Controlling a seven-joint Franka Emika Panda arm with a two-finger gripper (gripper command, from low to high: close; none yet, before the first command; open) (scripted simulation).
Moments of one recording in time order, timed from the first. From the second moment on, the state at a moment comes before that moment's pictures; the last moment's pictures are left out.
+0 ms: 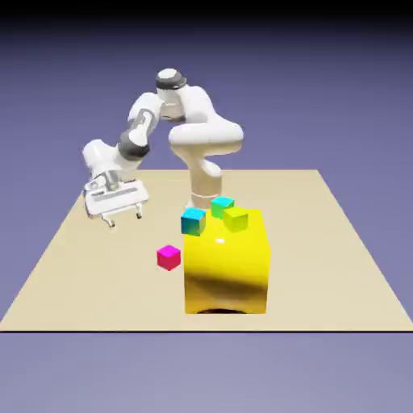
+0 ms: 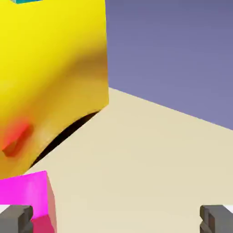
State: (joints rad) arm 0.19 -1.30 -1.89 -2.80 -0.73 2.36 -0.66
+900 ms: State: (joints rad) arm 0.21 -1.35 -1.95 -2.71 -0.71 2.20 -0.76
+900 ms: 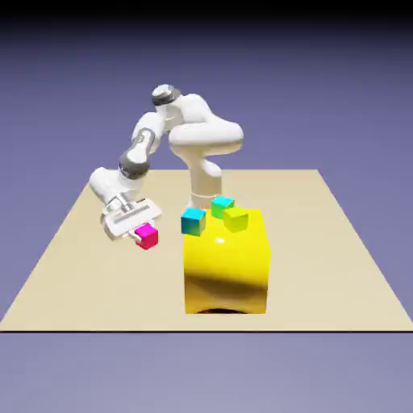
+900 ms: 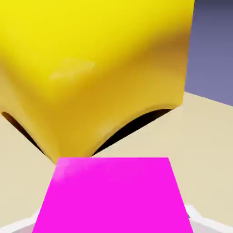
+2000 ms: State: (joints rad) arm 0.90 -1.15 -1.23 -3.03 0.09 2.85 -0.62
